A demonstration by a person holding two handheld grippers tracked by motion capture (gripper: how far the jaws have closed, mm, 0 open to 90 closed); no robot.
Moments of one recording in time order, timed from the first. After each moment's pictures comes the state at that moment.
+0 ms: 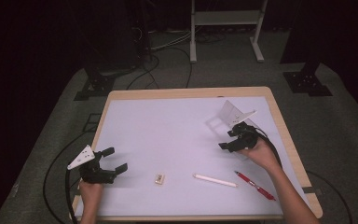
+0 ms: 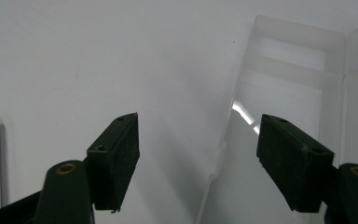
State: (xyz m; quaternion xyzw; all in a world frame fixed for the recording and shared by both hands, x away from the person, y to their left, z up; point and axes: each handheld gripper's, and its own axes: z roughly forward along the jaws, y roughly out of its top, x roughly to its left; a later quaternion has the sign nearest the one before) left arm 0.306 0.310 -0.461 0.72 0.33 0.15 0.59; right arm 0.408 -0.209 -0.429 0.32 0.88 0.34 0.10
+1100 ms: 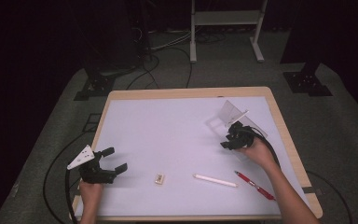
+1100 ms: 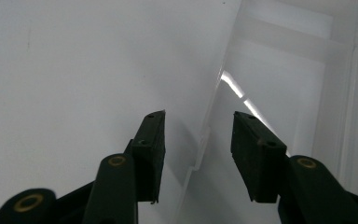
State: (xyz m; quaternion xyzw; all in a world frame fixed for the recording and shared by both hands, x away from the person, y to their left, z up) left arm 0.306 0.311 -0.461 0.72 0.33 0.15 0.59; right arm 0.422 -0.202 -0.444 0.33 0.90 0.27 0.10
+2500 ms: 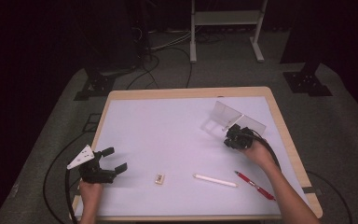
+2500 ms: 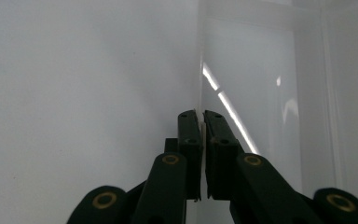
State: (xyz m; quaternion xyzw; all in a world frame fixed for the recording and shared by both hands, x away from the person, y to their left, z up) left arm 0.306 0.311 -0.461 0.72 0.33 0.15 0.59; right arm 0.418 -0.195 -0.449 0.29 0.92 0.22 0.15
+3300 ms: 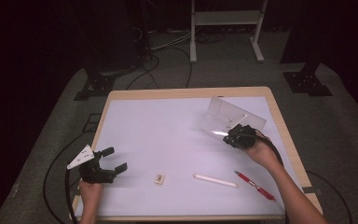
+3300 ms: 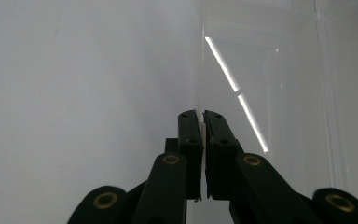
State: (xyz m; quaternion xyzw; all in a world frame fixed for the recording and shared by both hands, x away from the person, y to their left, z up) left arm 0.306 0.311 -0.461 0.72 0.33 0.15 0.59; right arm 0.397 -0.193 -0.417 0.24 0.92 0.25 0.18
